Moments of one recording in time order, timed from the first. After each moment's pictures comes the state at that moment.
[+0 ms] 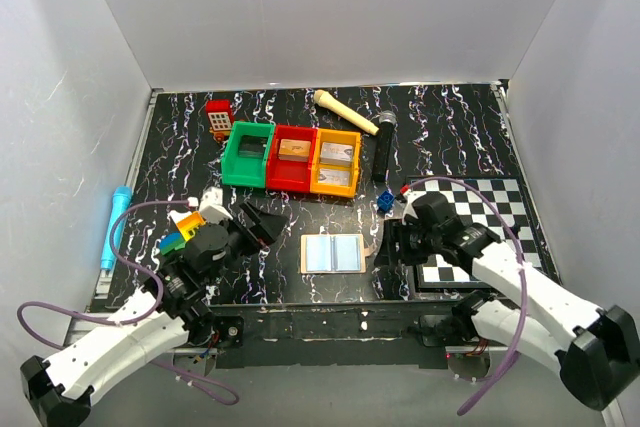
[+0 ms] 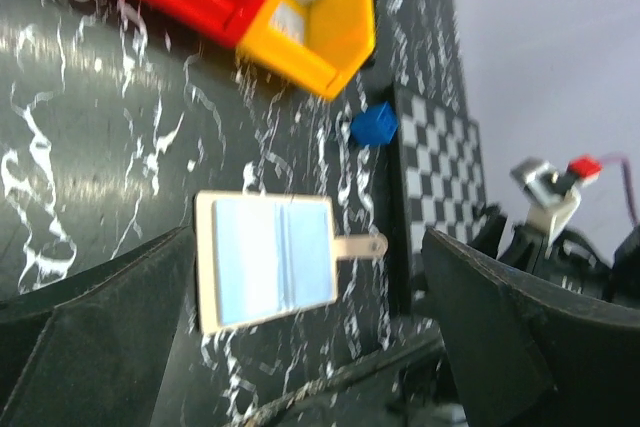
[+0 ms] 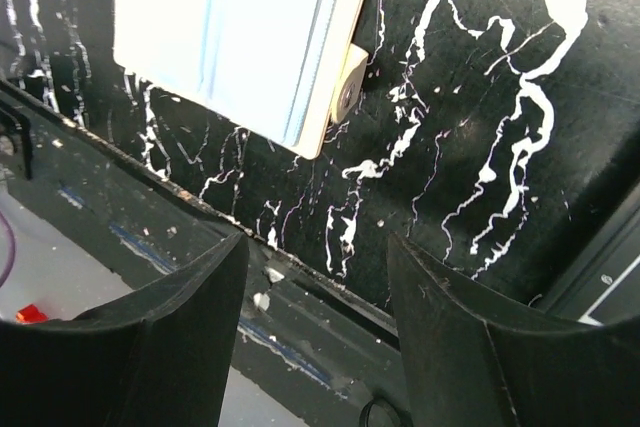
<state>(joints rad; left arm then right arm) -0.80 0.50 0.41 -0.22 -0.33 -1.00 0.62 0.87 0.55 -0.59 -0.31 0.50</state>
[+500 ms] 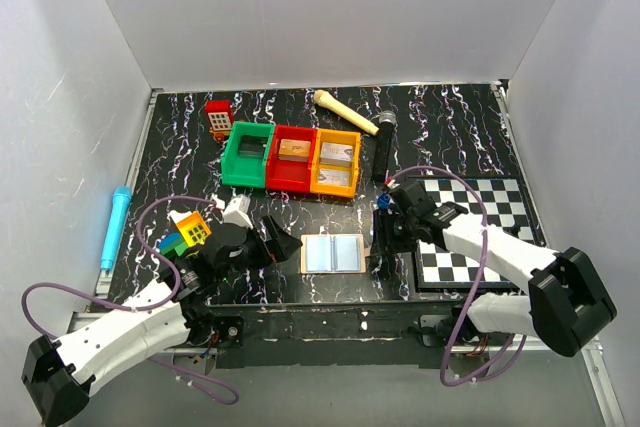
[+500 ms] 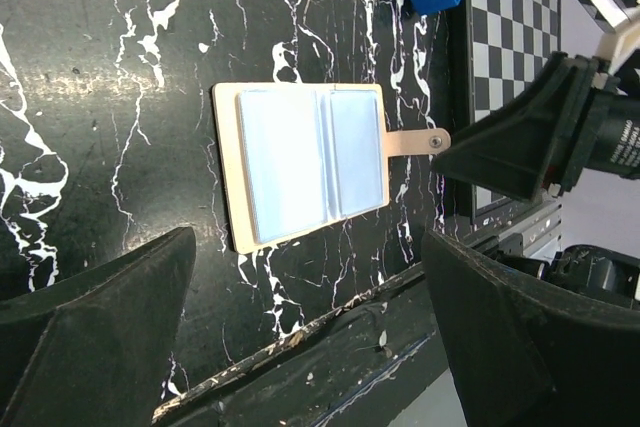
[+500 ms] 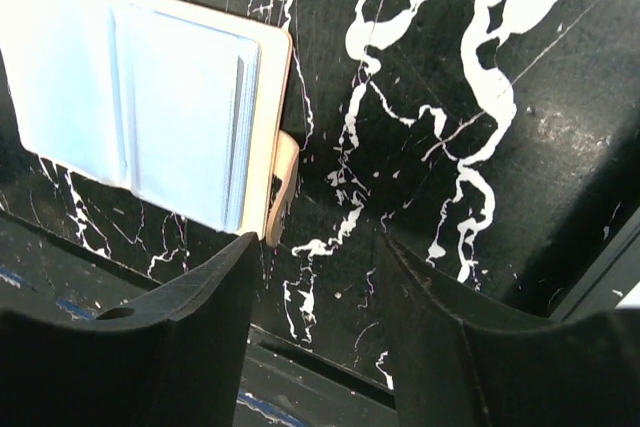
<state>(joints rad) -0.81 0.62 0.35 -0.25 -0.11 -0.97 0.65 1.21 0.65 -0.50 -0.18 0.50</state>
